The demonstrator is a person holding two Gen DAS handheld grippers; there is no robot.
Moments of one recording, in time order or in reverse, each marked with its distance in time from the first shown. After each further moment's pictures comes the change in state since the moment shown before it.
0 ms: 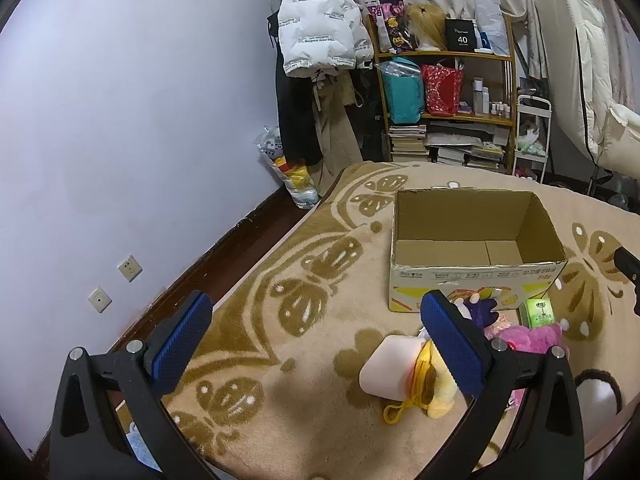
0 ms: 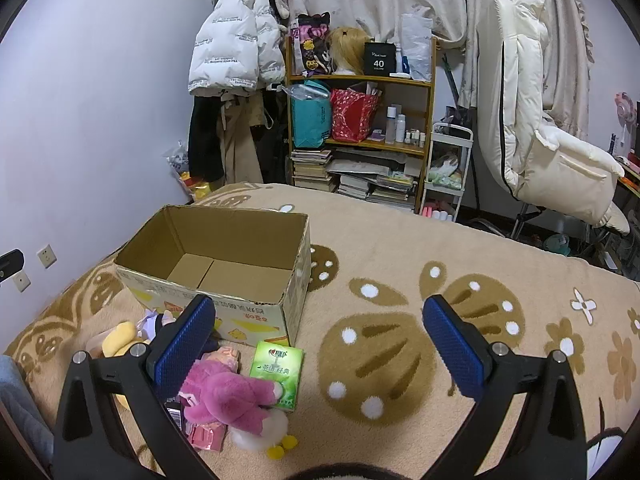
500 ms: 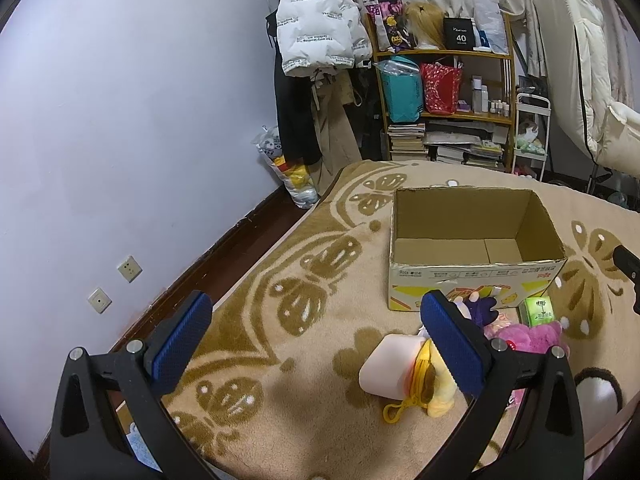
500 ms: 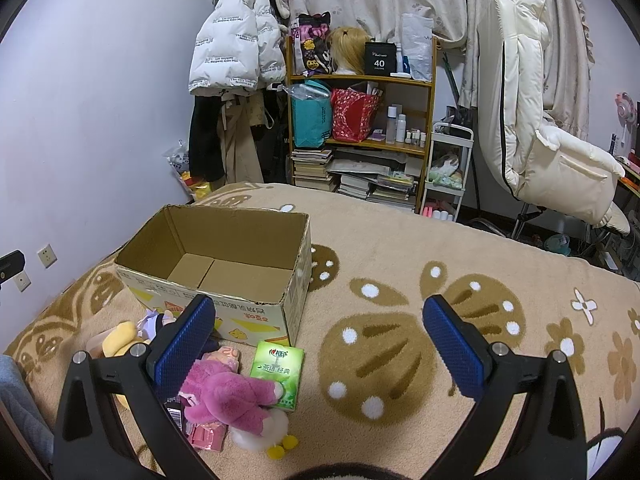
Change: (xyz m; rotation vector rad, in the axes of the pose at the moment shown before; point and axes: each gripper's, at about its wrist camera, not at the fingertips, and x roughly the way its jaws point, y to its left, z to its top) left arm 0.001 0.000 0.000 0.004 0.002 0.001; right arm 0.000 0.000 0.000 -0.001 0.002 -0.002
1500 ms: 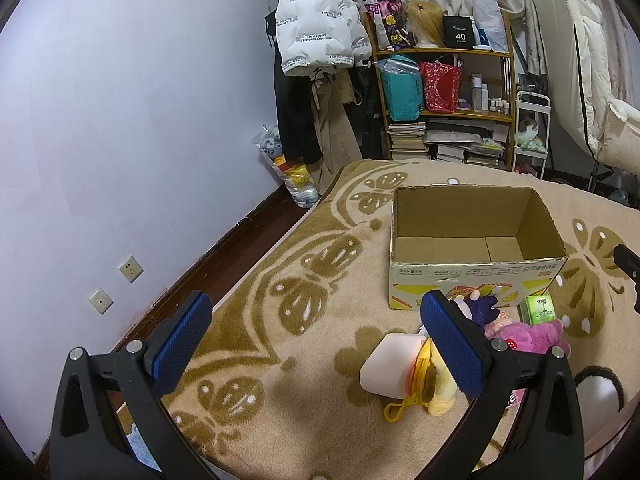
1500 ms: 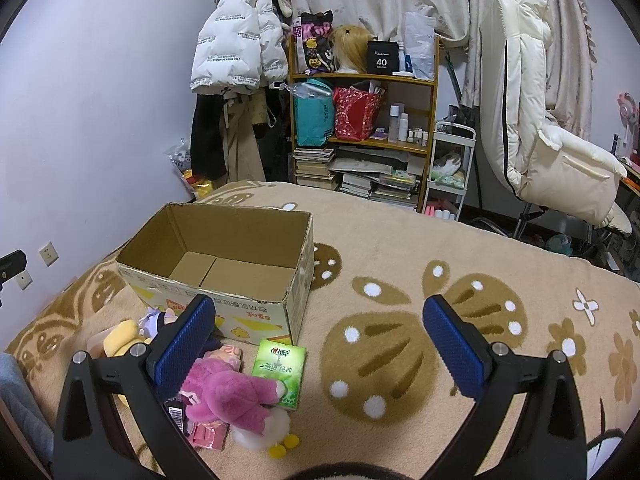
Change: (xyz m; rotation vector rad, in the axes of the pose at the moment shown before) left arm 0.003 -0.001 -0.002 0.003 0.002 0.001; right arm 0.002 0.001 0.000 -0.001 0.004 0.005
